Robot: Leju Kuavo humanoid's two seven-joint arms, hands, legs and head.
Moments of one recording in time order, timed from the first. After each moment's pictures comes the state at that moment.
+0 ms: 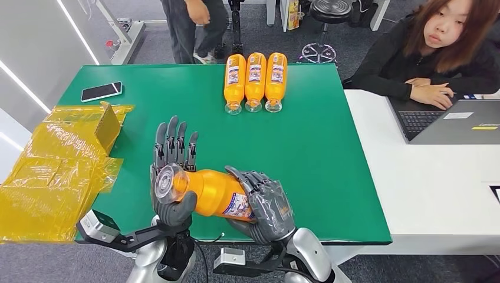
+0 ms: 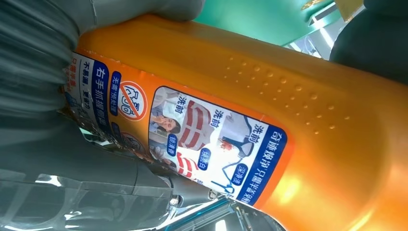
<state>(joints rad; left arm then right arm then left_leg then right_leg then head) -0.14 -0.25 -0.45 -1.19 0.14 -0.26 -0.70 -0.17 -0.04 0.73 -1.52 1.07 -0.28 -0.17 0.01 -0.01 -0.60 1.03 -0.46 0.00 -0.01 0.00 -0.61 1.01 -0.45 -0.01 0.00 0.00</state>
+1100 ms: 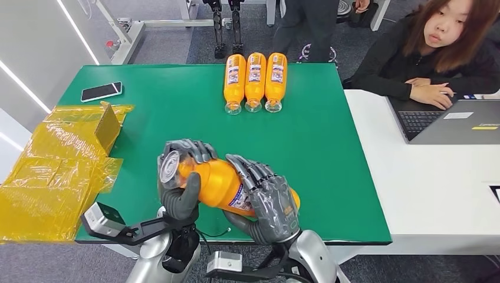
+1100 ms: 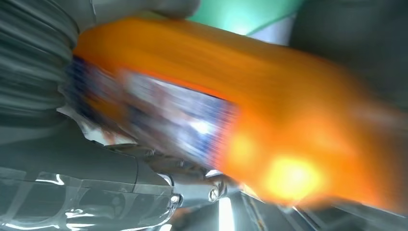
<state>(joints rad) -0.19 -0.26 -0.47 -1.18 0.12 -0.29 -0.69 -0.10 0.01 0.66 -1.72 1.19 -0.23 -0.12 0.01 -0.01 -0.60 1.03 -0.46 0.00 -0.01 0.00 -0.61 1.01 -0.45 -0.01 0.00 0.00</state>
